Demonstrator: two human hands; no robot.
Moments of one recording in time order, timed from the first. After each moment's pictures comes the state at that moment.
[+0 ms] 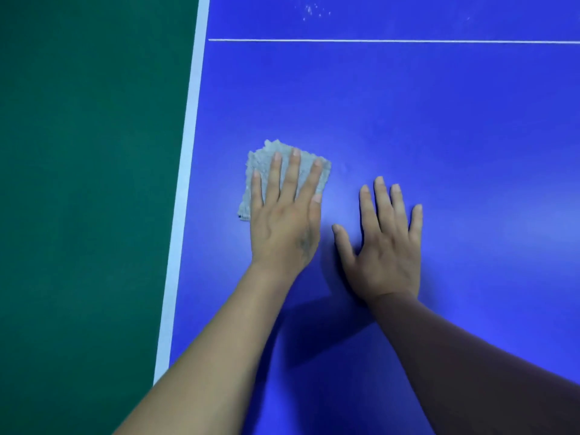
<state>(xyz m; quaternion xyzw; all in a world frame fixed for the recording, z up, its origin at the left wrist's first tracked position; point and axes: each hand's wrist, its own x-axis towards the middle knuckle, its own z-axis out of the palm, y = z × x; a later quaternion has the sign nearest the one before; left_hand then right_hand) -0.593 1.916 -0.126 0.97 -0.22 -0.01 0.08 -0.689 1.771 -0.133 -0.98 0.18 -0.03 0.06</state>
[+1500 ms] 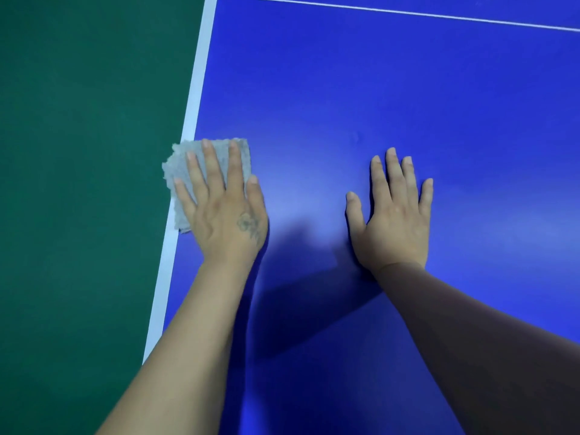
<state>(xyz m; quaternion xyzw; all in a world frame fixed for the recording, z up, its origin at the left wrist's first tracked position) -0.613 1.995 -0.127 0.99 0.01 -0.02 0.12 -0.688 1.775 -0.131 -0.98 0.20 -0.04 0.04</state>
